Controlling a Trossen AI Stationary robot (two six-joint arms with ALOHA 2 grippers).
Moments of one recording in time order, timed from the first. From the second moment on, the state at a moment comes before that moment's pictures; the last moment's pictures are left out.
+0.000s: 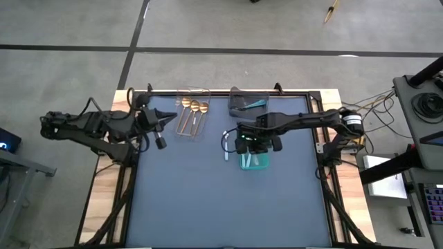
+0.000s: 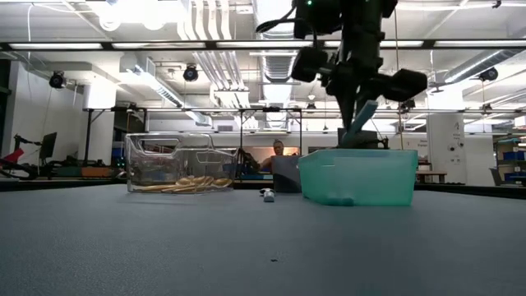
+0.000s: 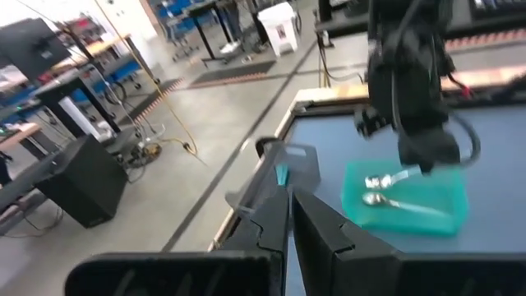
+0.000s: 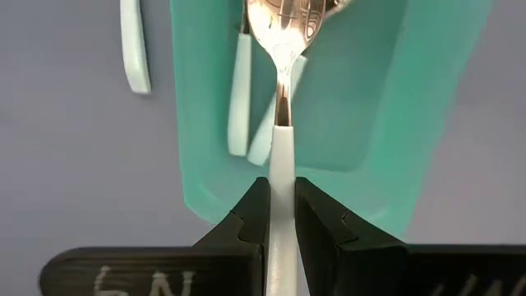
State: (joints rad) left arm -0.20 0.85 1.08 -0.56 -0.69 0.11; right arm -0.09 1.71 1.37 -1.04 -0.16 1.36
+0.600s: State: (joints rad) left arm -0.08 0.88 1.08 -0.44 -0.69 0.15; right arm -0.17 1.80 1.37 -0.97 -0.24 1.34
